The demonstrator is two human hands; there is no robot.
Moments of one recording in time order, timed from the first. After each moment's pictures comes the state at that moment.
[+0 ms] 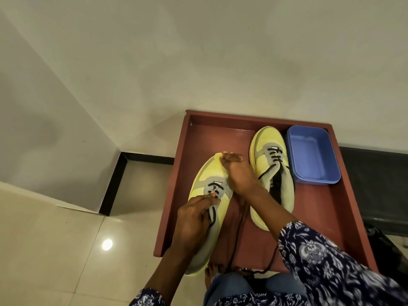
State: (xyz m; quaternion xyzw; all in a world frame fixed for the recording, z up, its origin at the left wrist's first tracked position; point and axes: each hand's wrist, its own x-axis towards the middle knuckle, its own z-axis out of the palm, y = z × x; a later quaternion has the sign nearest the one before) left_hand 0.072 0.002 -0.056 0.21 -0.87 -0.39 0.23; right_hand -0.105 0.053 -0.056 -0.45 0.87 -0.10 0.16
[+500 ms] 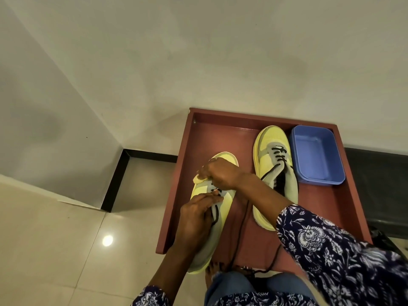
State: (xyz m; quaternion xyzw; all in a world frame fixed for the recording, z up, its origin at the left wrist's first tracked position) left_hand 0.070 0.003 -0.055 0.20 -0.86 -0.40 0.24; right_hand -0.096 0.015 -0.042 -0.62 0.75 -0.03 0.24
